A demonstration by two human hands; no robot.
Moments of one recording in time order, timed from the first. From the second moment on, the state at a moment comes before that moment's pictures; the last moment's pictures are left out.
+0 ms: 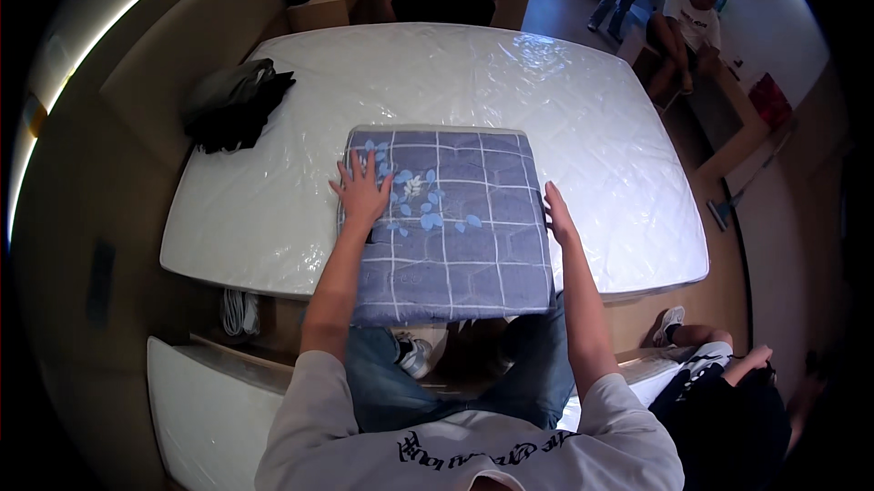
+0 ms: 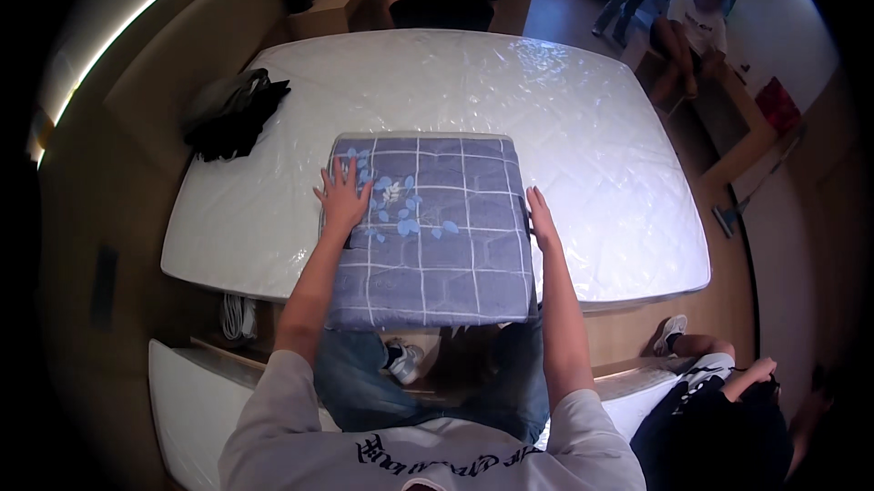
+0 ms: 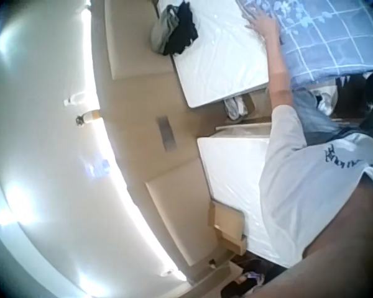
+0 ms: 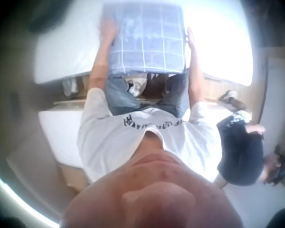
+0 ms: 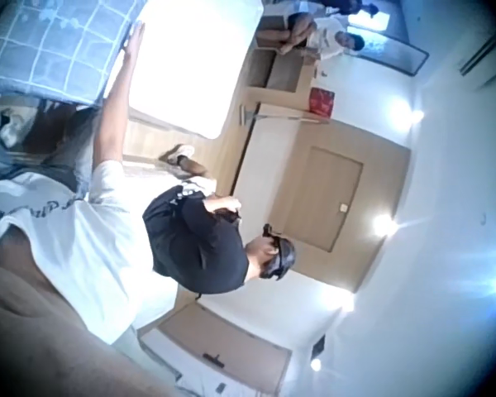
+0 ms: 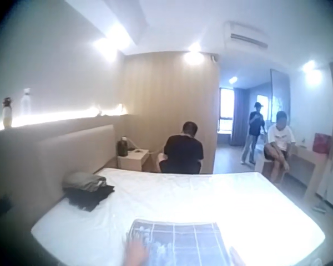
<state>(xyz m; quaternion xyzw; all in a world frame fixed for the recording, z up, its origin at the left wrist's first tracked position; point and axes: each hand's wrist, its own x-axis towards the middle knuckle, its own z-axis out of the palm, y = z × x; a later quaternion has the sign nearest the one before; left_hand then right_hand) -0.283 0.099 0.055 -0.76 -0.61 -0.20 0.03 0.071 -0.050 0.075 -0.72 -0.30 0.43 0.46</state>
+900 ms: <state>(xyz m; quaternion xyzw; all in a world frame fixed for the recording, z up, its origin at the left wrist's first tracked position) -0.321 -0.046 0.071 -0.79 -0.60 -0.13 -0.06 0.034 -0.180 0.044 -0.70 -0.20 0.50 0.47</state>
